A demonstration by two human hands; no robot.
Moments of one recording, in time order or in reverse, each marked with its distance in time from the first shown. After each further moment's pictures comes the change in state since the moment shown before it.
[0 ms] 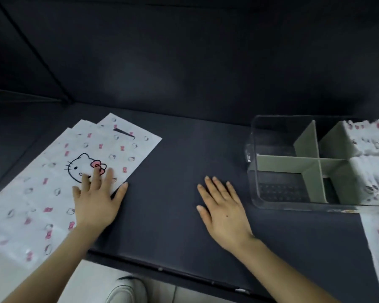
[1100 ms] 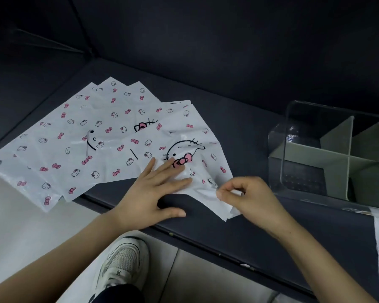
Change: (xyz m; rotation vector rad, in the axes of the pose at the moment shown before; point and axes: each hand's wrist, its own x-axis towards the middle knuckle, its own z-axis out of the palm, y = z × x) left_hand -0.063 0.035 0.012 -0.533 0.083 0.813; right_hand 0.001 -0.007 -0.077 0.875 -0.355 0.289
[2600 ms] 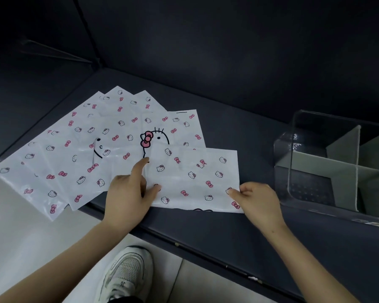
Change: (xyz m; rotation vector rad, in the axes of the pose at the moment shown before) left_hand -0.008 0.000 -0.022 0.169 0.234 -0.544; right_hand 0.024 0.016 0.013 -0.226 0.248 0.235
